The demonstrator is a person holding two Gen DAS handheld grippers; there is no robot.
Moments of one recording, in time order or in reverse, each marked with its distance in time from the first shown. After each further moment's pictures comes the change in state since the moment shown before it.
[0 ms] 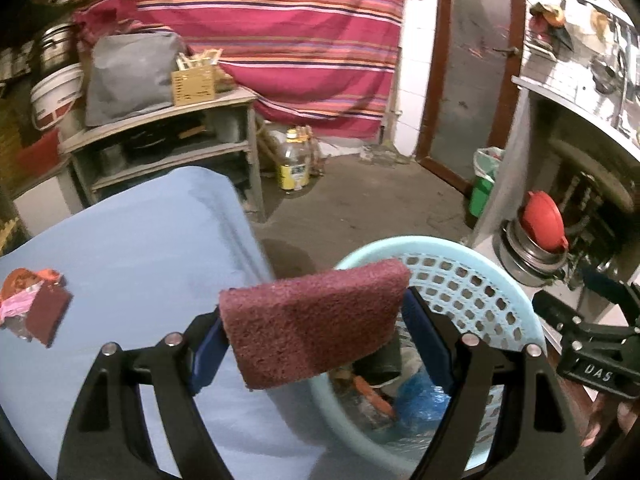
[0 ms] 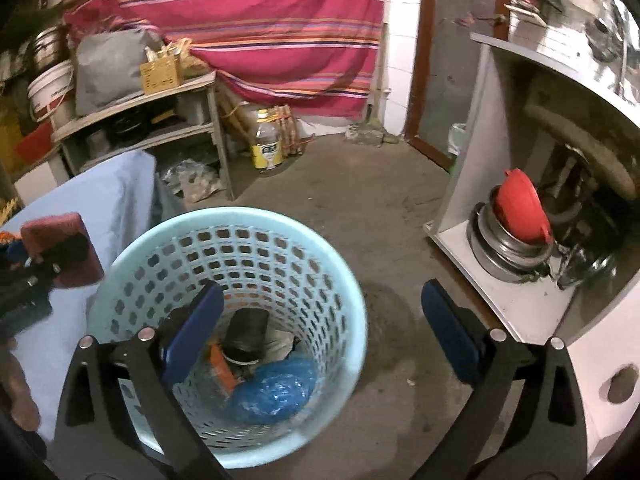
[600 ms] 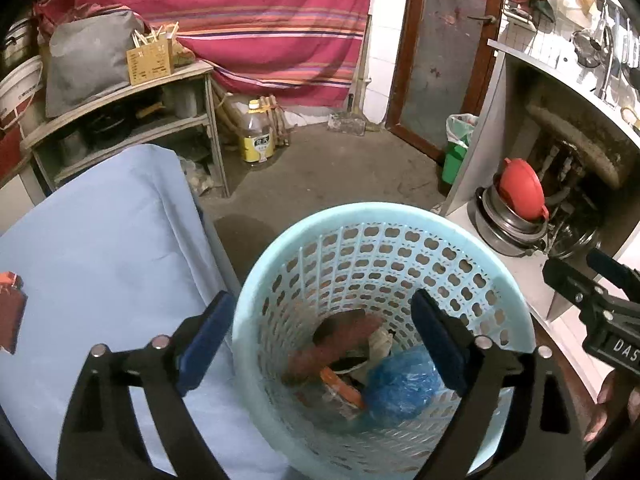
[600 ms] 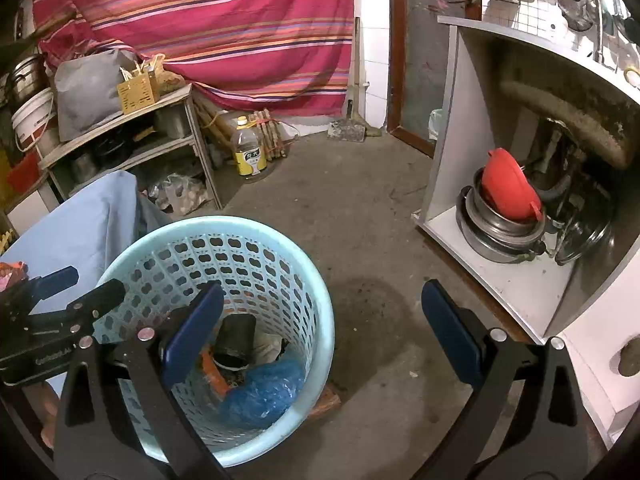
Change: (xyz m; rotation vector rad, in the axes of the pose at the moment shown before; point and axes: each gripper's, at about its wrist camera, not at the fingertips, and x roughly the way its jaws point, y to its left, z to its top) left arm 0.037 -0.025 -0.005 0.044 0.111 -0.093; right arm -0.001 -0.027 -0.001 0.090 0.000 -0.019
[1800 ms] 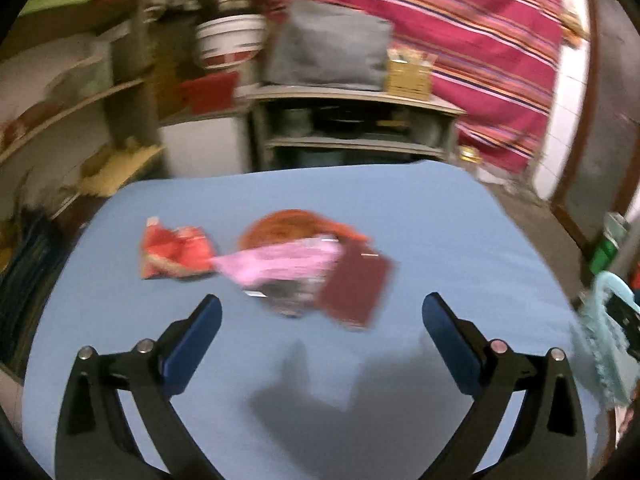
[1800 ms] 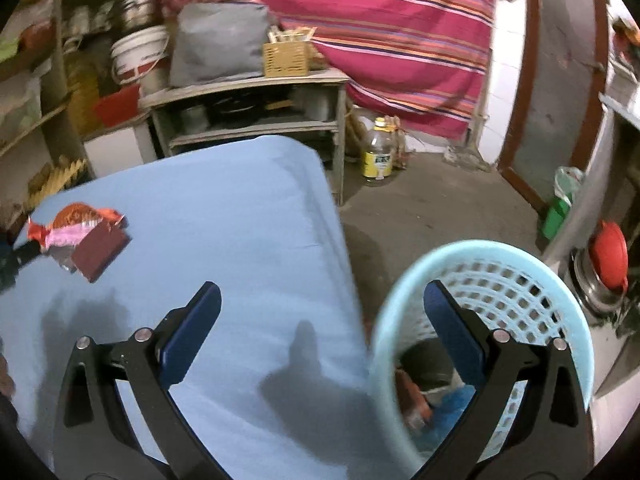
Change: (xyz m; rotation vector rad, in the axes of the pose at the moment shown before) left arm -0.161 0.331 -0.101 -0.369 -0.121 0.498; right arm 0.009 0.275 -0.019 -0.284 -0.019 0.242
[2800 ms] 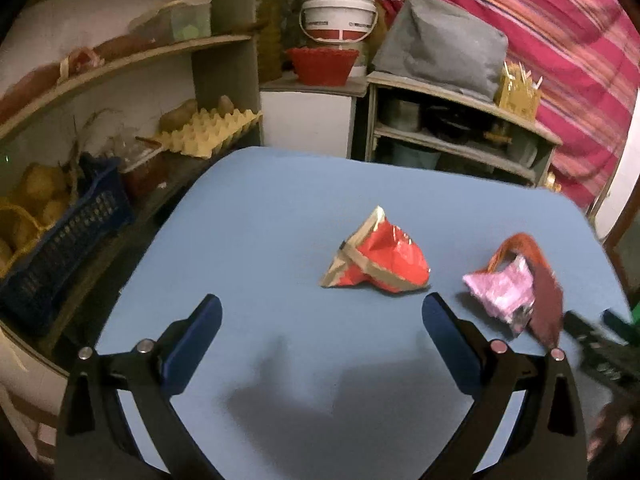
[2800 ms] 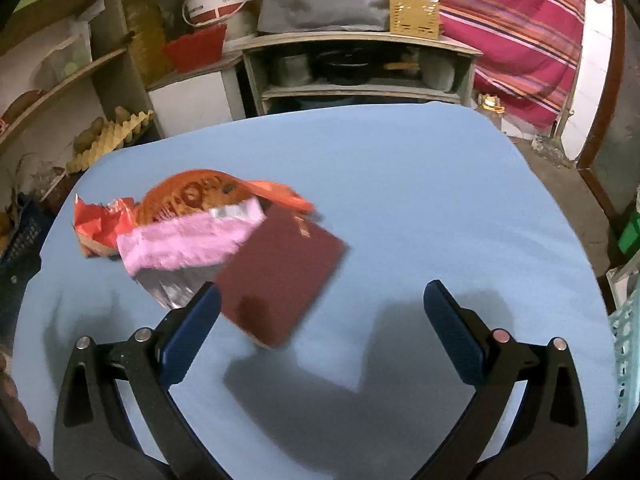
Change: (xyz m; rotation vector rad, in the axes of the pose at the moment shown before) left arm 0.018 0.162 0.004 -0.172 0.052 0.147; right arm 0.085 0.240 0.028 -0.074 0.149 0.203
